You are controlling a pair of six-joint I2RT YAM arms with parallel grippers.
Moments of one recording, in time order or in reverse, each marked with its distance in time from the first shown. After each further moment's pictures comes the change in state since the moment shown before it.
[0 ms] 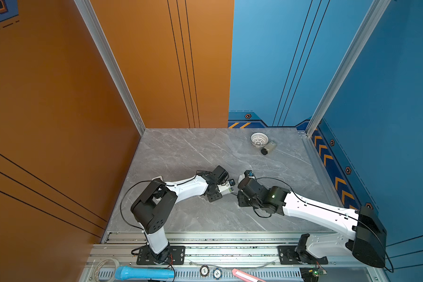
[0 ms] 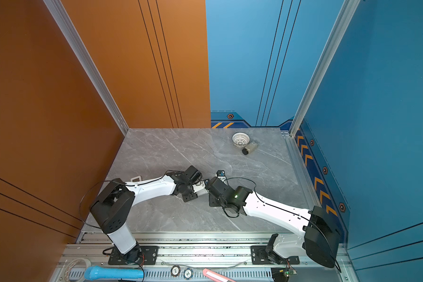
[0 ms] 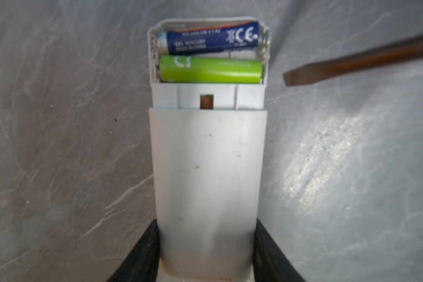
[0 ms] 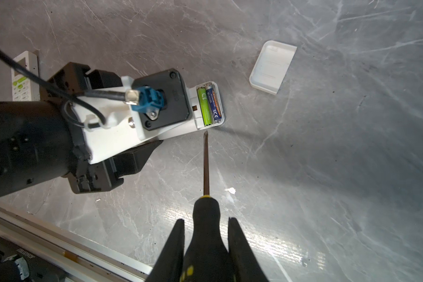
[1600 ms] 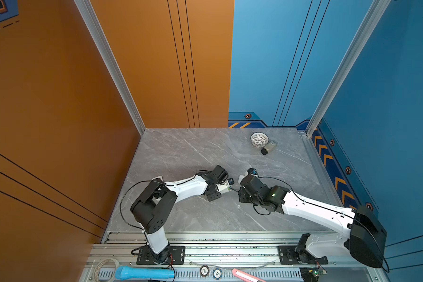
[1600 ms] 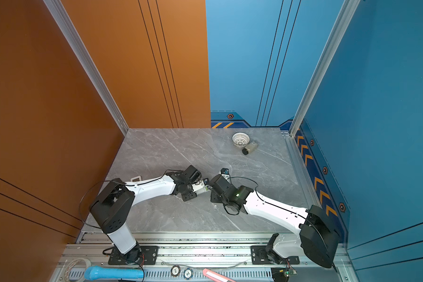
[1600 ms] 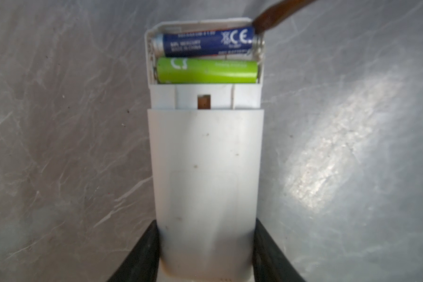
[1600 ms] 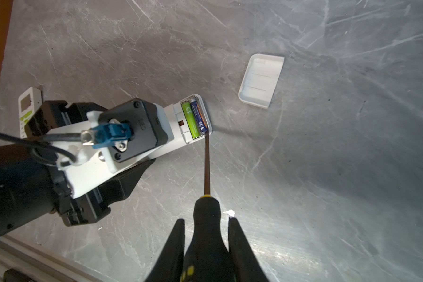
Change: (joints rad) left arm 0.005 -0.002 -0.002 0.001 -0.020 -0.008; right arm -0.077 0.001 -0.092 0.178 -0.053 0.042
